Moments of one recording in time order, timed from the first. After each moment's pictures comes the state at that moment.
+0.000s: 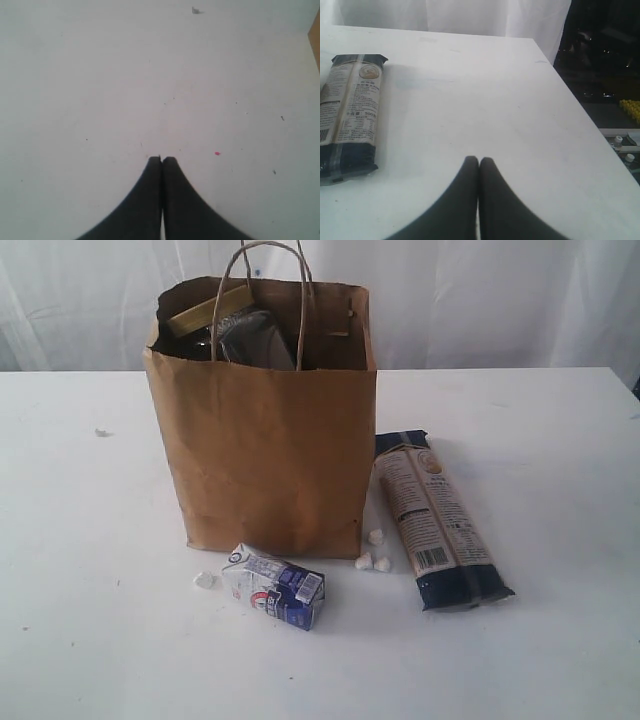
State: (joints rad) left arm 0.02 0.00 0.02 0.10 0.46 -0.08; right arm -0.08 0.00 0.00 -0.03 0.35 -0.03
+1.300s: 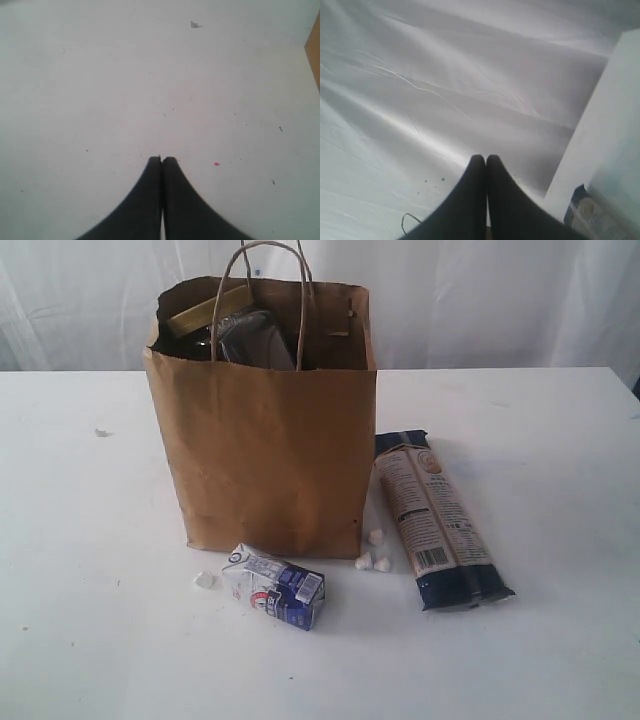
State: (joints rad) left arm 0.02 0.00 0.02 0.10 0.43 -0.08; right arm -0.08 0.00 0.00 0.18 -0.08 1.03
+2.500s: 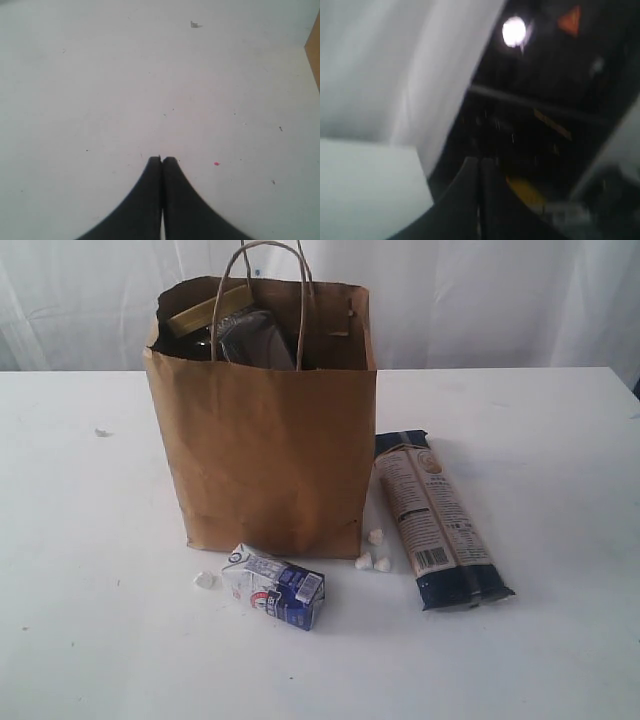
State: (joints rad) left arm 0.02 0.00 0.02 0.10 0.43 -0.08; right arm -0.08 0.44 -0.46 -1.35 0.29 1.02
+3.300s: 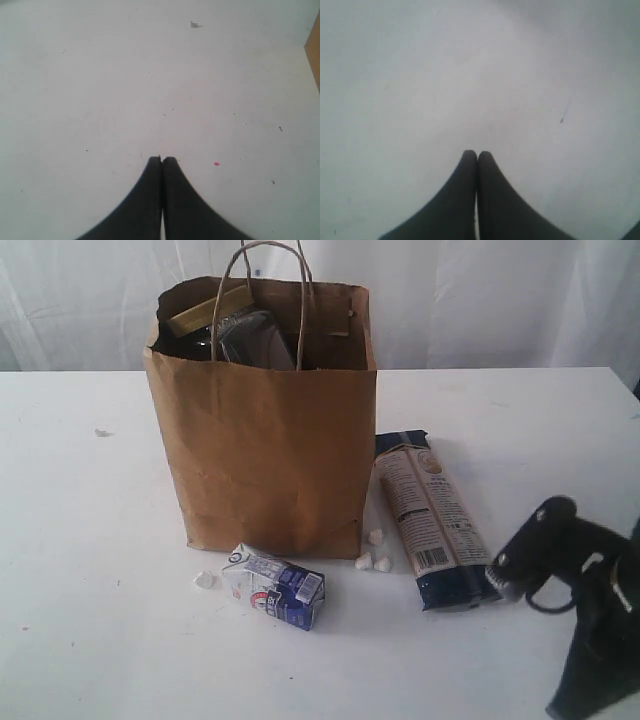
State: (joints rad) left arm 0.02 0.00 0.02 0.10 0.43 -0.08; right arm 0.53 1.29 -0.61 -0.36 0.89 0.04
